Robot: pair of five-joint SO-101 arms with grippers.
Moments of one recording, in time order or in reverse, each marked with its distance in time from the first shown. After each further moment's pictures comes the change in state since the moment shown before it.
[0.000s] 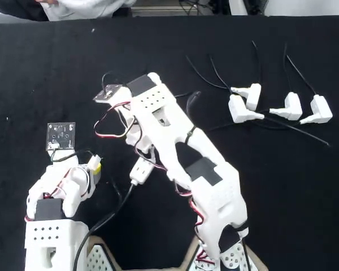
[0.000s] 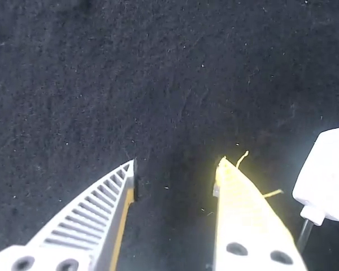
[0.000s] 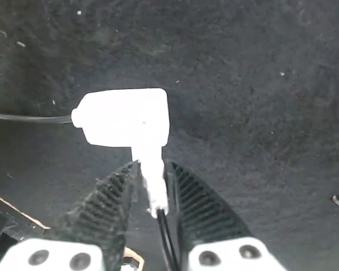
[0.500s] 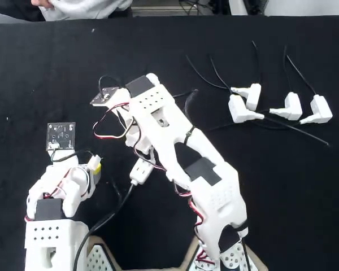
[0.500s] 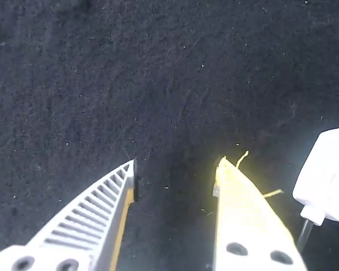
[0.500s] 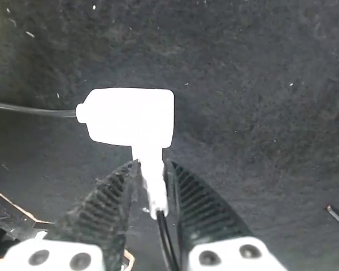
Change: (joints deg) left arm 0.0 0.0 0.0 0.0 0.0; right arm -0.3 0.0 0.1 0.0 3.8
